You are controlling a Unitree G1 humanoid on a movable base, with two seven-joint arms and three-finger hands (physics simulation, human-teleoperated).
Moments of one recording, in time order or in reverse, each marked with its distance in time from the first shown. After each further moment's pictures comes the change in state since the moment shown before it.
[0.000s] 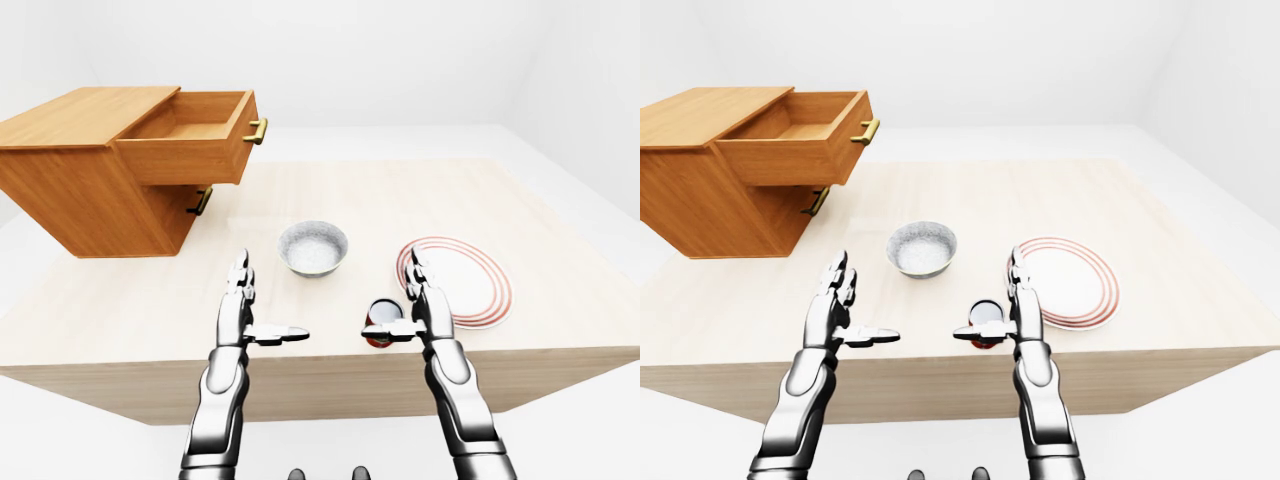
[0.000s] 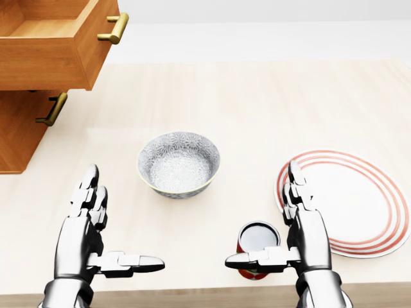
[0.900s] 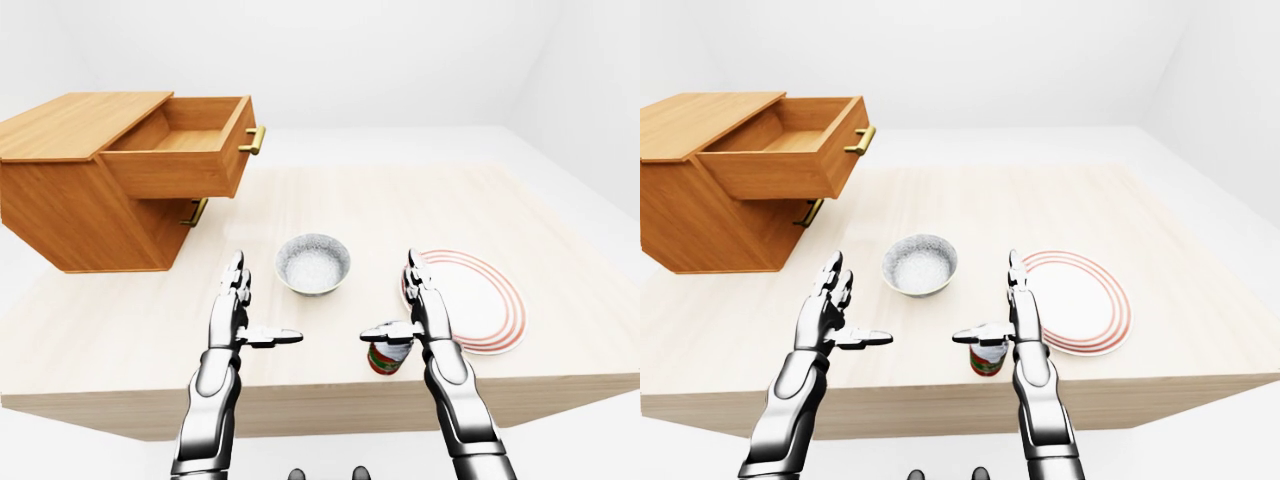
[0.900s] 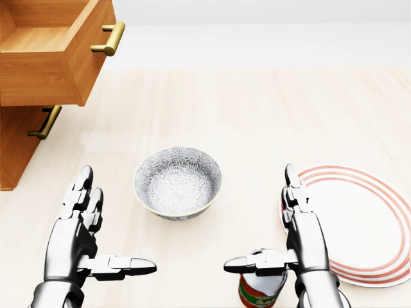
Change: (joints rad) left arm 0.019 0.016 0.037 -0.045 -0.045 0.042 -0.057; right arm 0.003 -0.002 0.010 -0.003 -0.059 0.037 -0.005
